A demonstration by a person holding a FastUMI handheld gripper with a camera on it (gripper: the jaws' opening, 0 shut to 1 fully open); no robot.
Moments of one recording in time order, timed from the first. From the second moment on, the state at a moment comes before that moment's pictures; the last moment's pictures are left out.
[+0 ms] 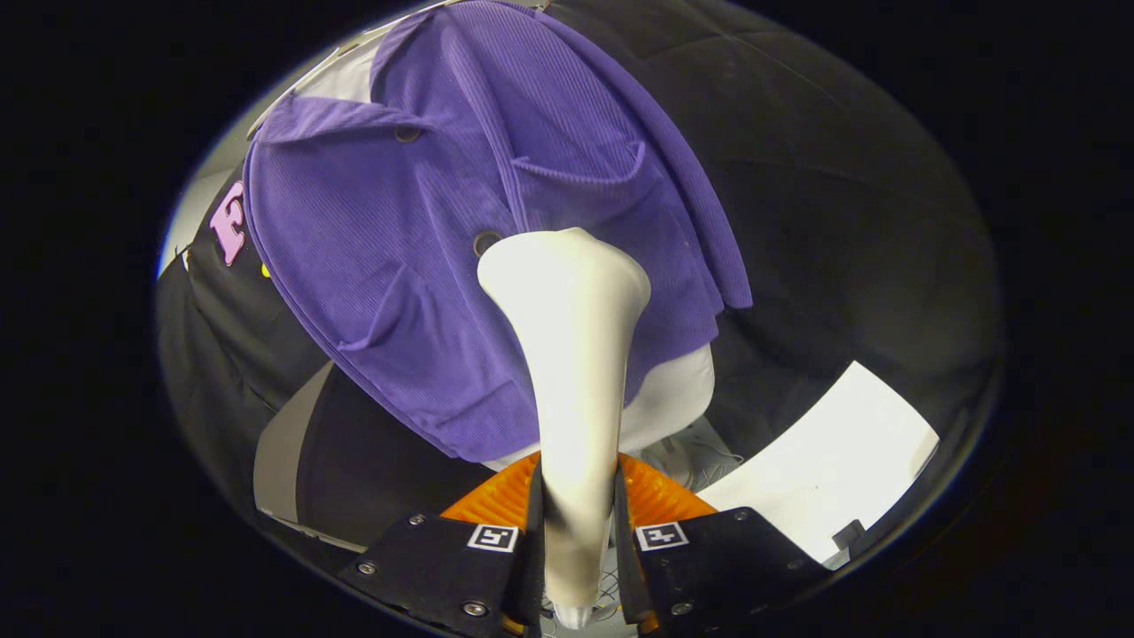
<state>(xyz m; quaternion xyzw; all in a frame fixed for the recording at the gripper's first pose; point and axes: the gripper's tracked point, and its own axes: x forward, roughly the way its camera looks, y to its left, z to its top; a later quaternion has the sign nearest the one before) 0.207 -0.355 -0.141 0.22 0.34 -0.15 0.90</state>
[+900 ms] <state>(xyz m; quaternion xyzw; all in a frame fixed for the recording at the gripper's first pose) 0.122 -0.245 -0.156 0.19 0.37 -0.10 0.90</state>
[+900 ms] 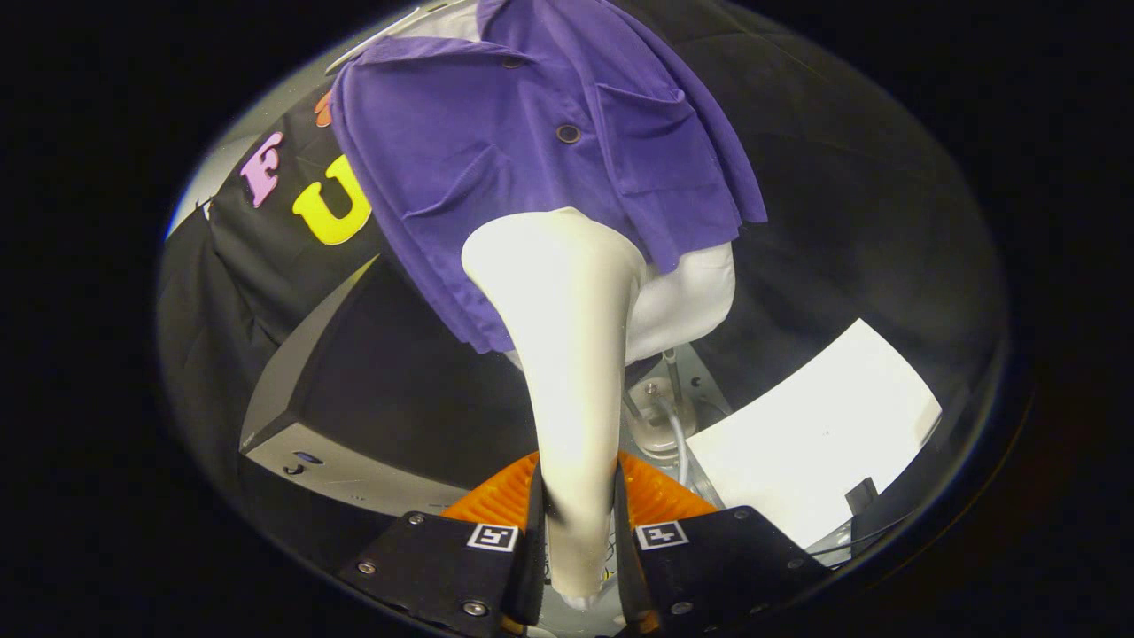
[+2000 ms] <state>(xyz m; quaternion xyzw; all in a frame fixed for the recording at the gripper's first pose) 0.009 -0.035 -0.028 0.09 0.24 0.05 0.97</state>
